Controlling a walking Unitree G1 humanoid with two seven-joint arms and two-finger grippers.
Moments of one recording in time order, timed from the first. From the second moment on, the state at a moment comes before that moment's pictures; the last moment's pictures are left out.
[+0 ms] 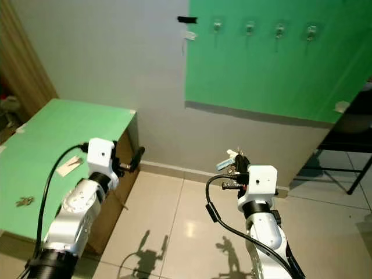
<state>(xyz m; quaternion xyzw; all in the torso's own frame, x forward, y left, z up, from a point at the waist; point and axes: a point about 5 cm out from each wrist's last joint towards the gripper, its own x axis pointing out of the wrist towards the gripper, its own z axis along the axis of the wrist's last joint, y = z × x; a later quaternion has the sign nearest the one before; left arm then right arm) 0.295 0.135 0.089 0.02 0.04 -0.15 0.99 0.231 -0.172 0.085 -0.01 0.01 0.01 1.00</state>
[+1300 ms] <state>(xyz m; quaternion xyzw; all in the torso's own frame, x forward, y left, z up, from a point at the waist) 0.320 0.135 0.098 0.05 0.04 -0.16 0.98 0.254 -0.159 0.079 -0.02 0.02 0.04 1.00</state>
